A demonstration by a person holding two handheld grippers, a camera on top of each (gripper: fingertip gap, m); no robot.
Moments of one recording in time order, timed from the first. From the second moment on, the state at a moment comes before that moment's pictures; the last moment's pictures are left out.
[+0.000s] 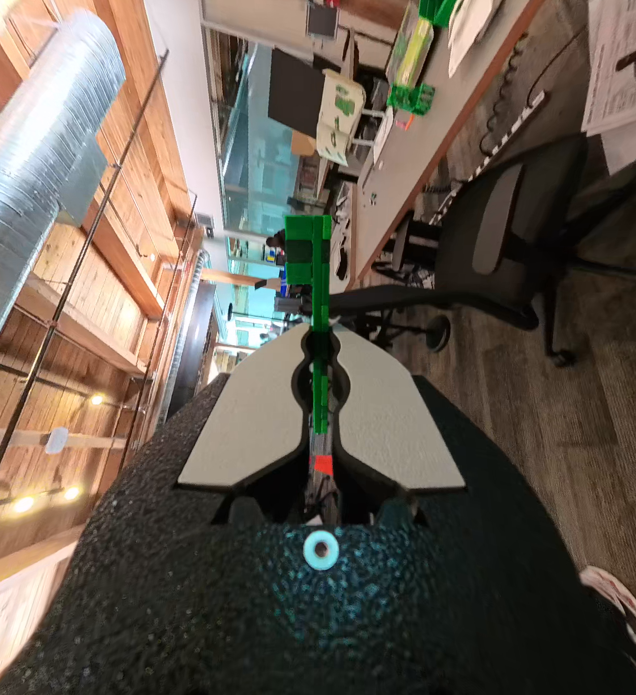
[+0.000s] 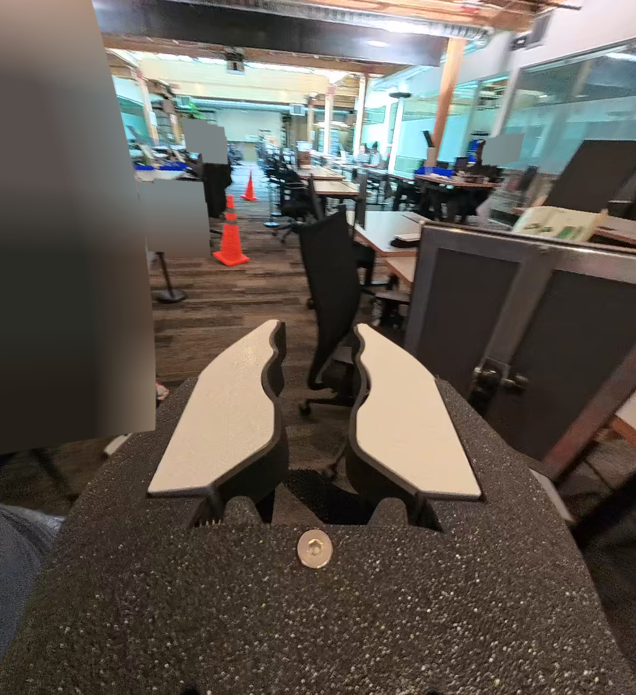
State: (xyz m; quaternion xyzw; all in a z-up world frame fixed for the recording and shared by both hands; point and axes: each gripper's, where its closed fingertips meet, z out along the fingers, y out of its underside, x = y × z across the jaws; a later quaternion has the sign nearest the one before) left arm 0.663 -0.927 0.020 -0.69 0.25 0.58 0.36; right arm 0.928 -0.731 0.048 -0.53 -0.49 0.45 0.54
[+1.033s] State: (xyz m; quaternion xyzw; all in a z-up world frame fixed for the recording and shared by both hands) left arm 0.293 -0.883 0.060 -0.68 0.21 0.61 0.36; right arm 0.399 -0.718 0.060 -0.42 -0.53 0.56 0.47
